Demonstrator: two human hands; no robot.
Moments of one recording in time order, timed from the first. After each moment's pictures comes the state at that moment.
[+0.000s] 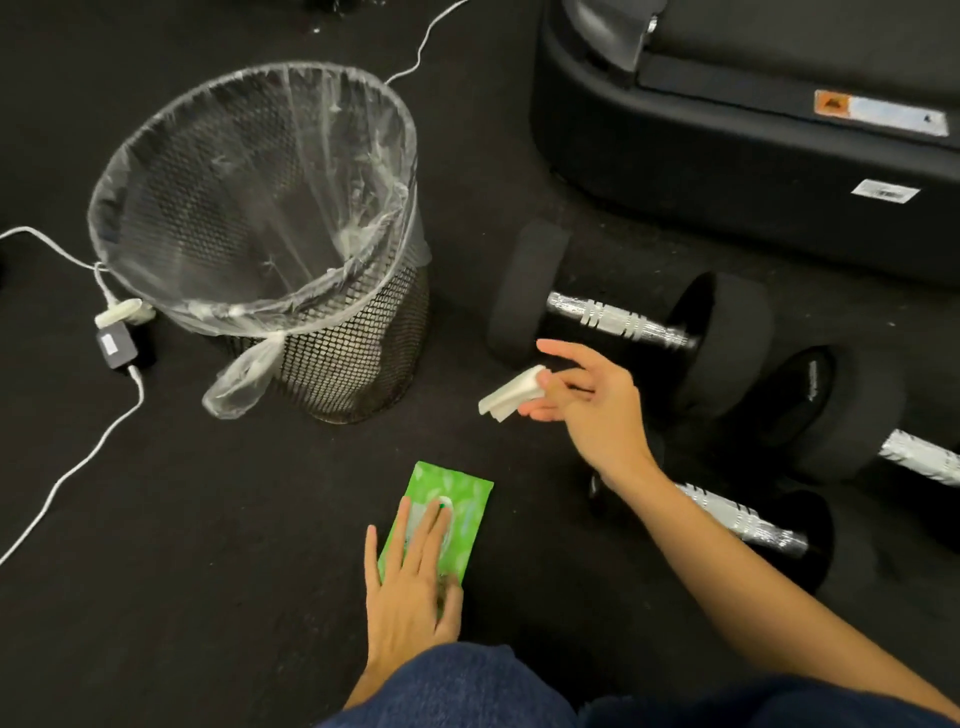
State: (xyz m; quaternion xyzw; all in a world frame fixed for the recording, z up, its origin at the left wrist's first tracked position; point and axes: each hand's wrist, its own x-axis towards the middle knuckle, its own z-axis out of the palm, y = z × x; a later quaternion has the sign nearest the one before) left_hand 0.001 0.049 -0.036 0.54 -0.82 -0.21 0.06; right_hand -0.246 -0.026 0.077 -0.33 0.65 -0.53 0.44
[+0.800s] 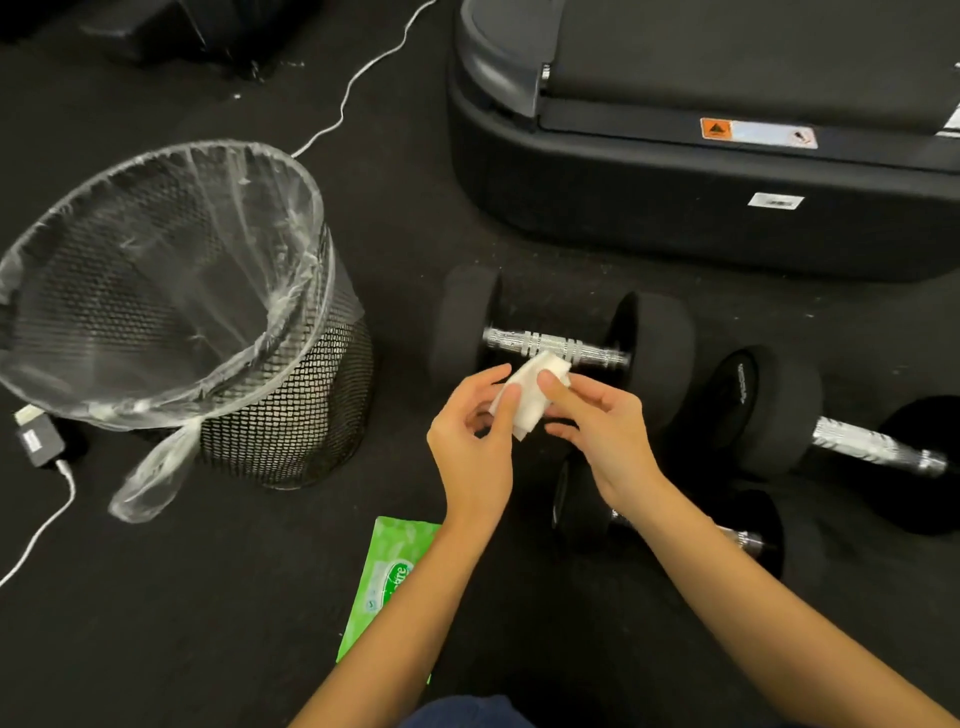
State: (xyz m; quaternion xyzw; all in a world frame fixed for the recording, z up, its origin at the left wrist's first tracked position) left_hand -0.174 -0.056 0.080 0.45 -0.58 -0.50 0.46; right_hand -0.289 -0.010 0.090 -0.18 0.63 -0.60 0.45
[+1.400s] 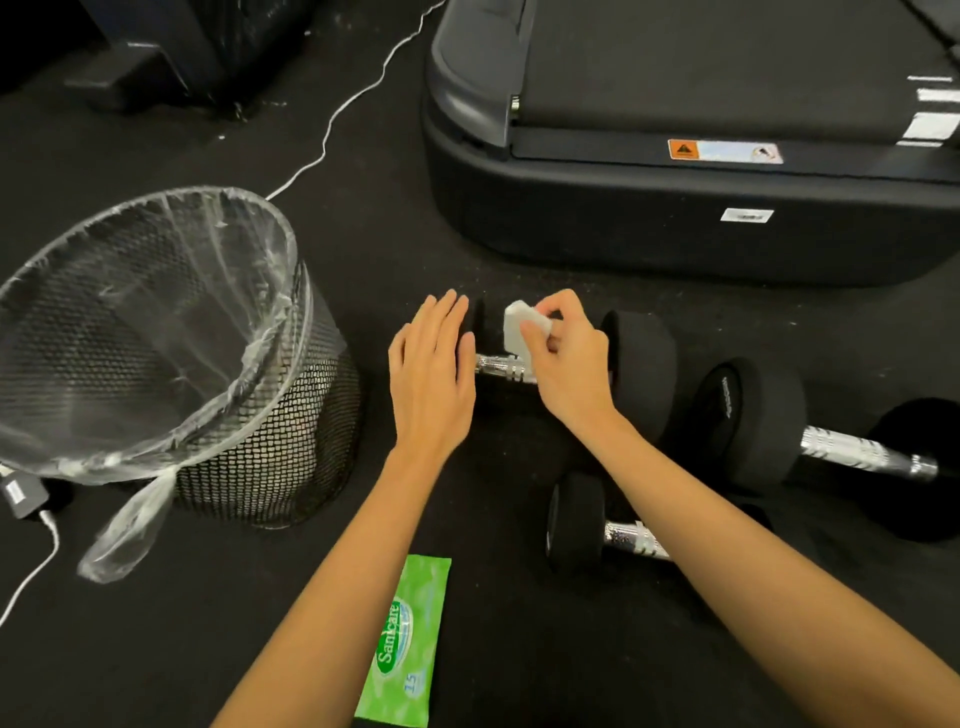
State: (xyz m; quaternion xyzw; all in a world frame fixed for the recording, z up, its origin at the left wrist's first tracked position) left_hand -0.190 -0.152 0.071 0.41 -0.84 -0.14 0.32; right_hand -0.325 -0.084 0.092 -0.42 0.75 -0.49 0.12
